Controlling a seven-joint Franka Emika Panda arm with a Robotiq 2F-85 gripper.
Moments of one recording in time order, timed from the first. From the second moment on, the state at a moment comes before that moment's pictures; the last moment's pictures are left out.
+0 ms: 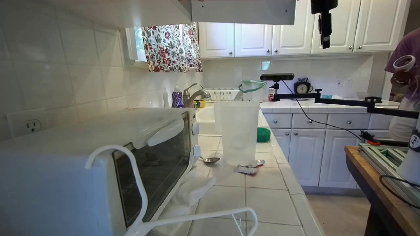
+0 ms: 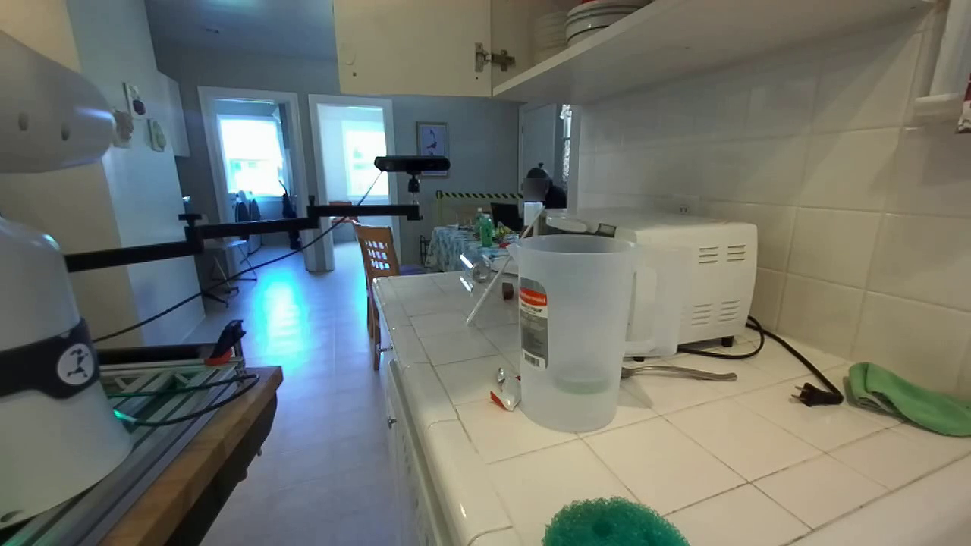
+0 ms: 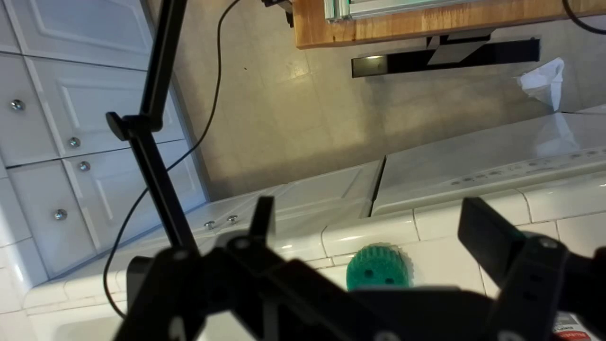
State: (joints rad) arm -0.22 -0.73 -0.09 -2.42 -0.36 1.59 -0.12
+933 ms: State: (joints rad) arm -0.01 -0.82 0.02 -2.41 -0.33 1.59 -0.11
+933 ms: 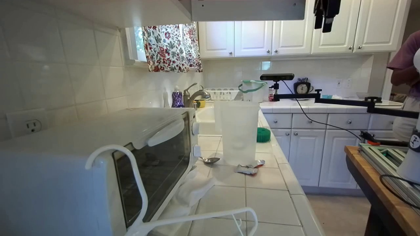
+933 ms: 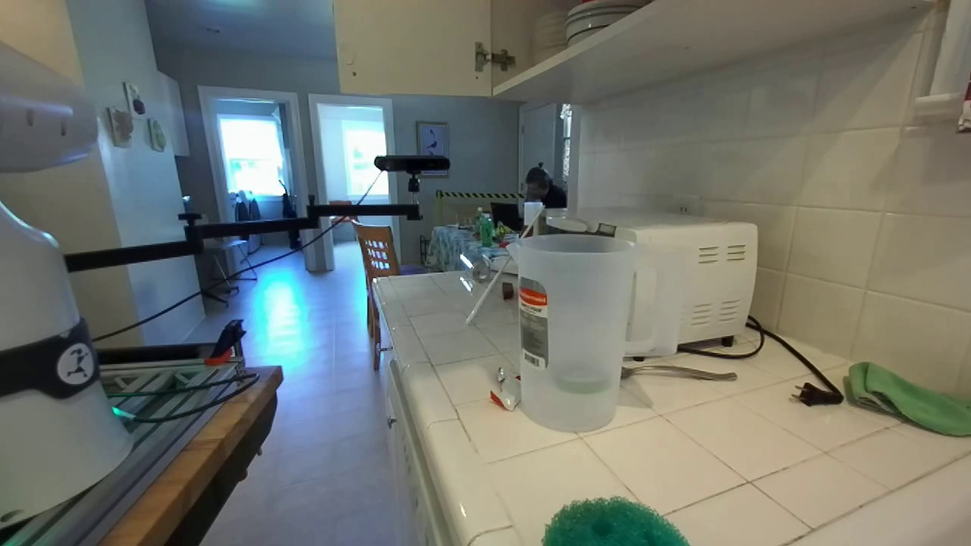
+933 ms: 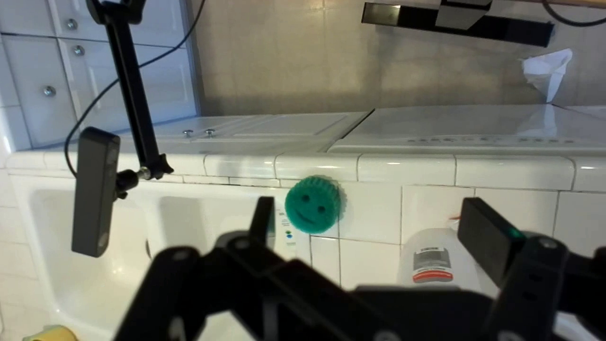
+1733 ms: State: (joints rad) arm 0.17 -0.86 0.07 -2.45 -0.16 1.94 -0.10
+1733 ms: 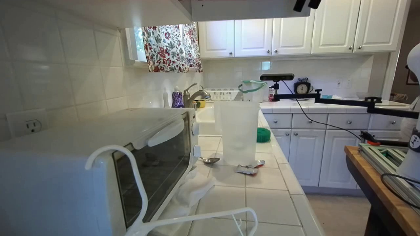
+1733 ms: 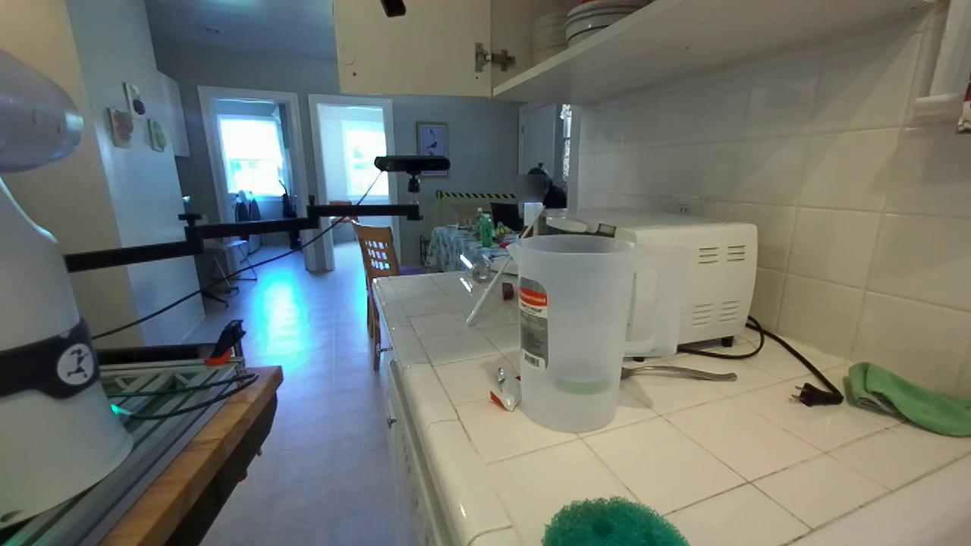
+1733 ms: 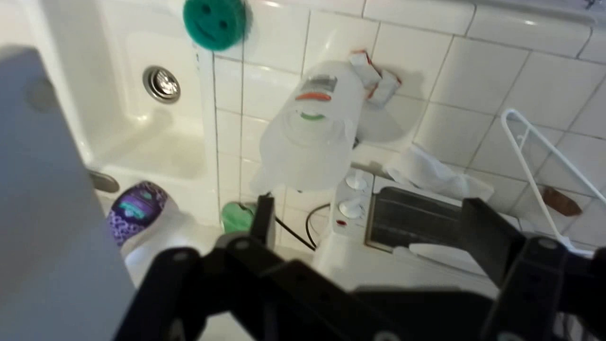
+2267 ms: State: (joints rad) arm 0.20 -0.84 0.10 -2.45 -0.12 2.06 -0.10
